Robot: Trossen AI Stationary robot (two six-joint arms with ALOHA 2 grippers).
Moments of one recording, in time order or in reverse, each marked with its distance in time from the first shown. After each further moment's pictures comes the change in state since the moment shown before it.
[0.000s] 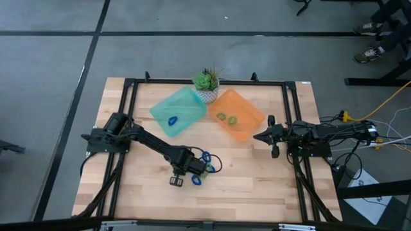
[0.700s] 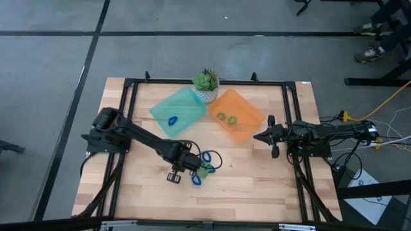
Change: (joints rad) left arm 0.006 -0.147 0.003 -0.029 -0.073 0.079; right arm 0.000 0.002 0.000 0.000 0.000 0.000
